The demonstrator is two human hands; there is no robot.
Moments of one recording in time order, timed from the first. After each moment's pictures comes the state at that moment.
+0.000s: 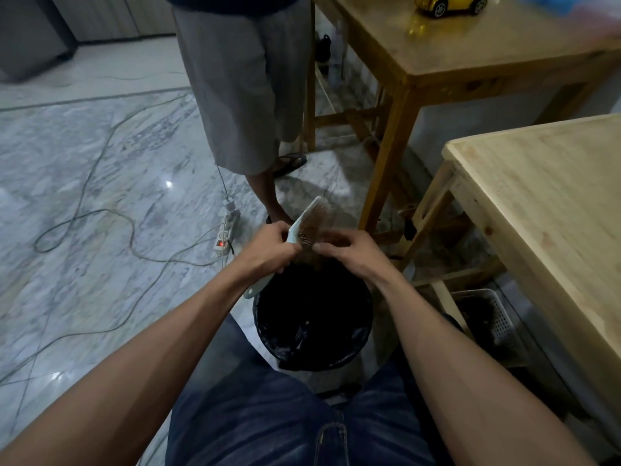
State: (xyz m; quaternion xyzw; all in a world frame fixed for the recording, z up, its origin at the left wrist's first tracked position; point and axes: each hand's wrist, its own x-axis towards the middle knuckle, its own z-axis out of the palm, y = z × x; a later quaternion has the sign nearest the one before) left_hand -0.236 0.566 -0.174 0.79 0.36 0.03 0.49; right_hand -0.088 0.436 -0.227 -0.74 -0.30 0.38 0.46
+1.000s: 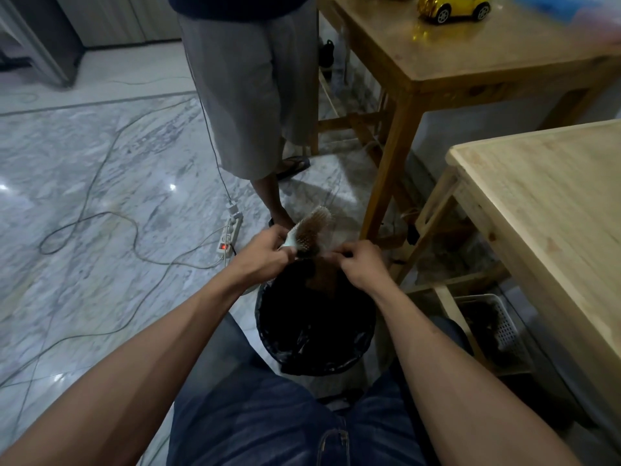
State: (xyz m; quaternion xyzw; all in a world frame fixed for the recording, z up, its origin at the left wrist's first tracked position) left_hand -0.249 0.583 -0.188 0.82 0.35 0.01 0.45; right_hand -0.098 0.436 -0.230 -0.83 -0.30 0.28 0.37
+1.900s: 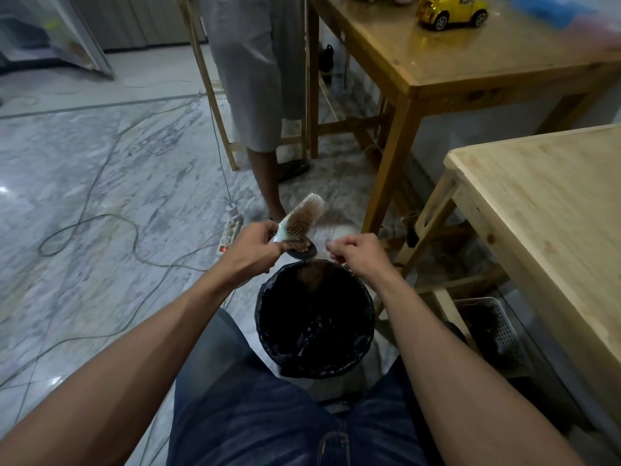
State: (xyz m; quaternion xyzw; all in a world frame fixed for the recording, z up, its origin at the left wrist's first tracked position) left_hand -0.254 0.585 -0.162 0.84 0.33 0.06 0.43; right_hand -0.088 0.443 -0.220 -0.78 -0.21 0.34 0.48
